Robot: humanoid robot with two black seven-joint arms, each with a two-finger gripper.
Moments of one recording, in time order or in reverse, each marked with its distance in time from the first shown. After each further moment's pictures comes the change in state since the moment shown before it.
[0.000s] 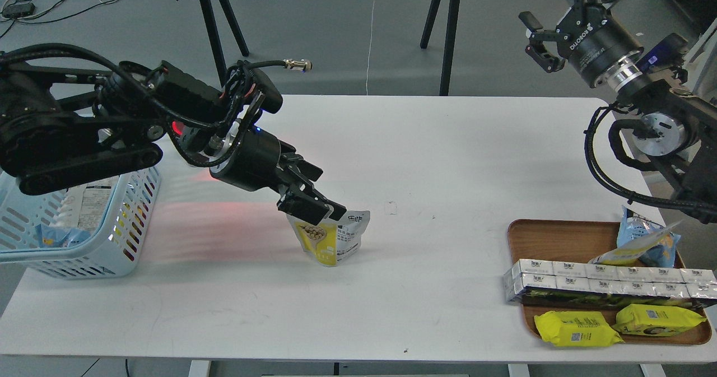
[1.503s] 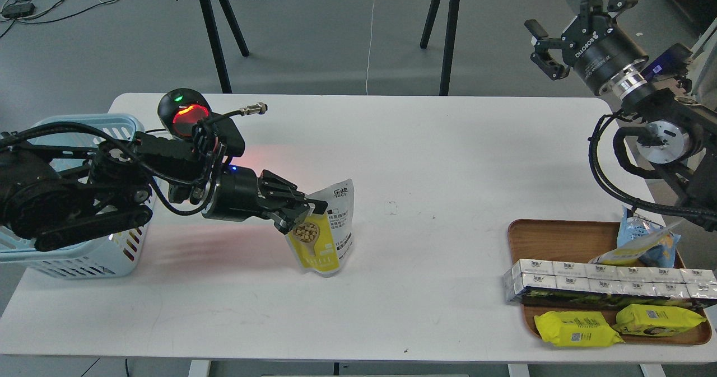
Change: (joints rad) left arm 0.213 0.066 -0.021 0.078 0.018 0.329 0.000; right arm -0.029 -0.016 0.004 0.008 0.020 0.000 0.000
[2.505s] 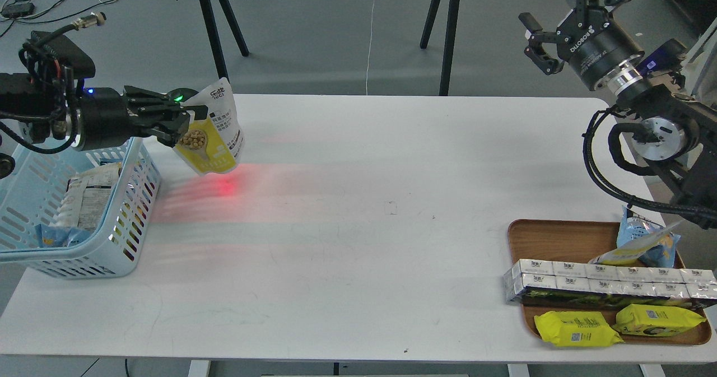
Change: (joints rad) left arm -0.069 0.296 -0.013 0.107 0.017 0.073 0.000; right arm 0.003 0.002 0.021 0.037 0.003 0.000 0.000
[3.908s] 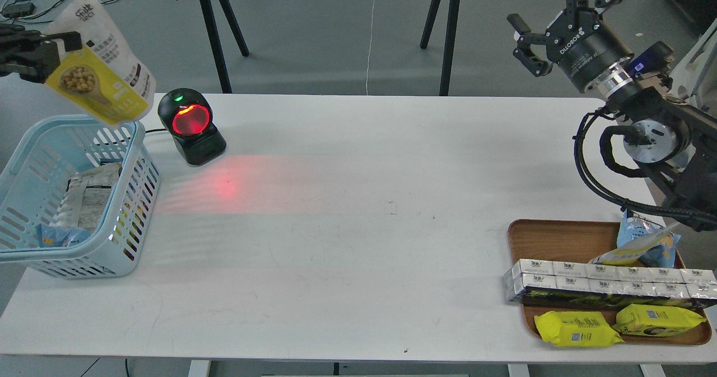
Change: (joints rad) left arm -0.050 0.383 -0.180 -0.089 -0.007 -0.115 0.000; right arm -0.014 0.005 0.019 0.045 0.000 0.000 0.000
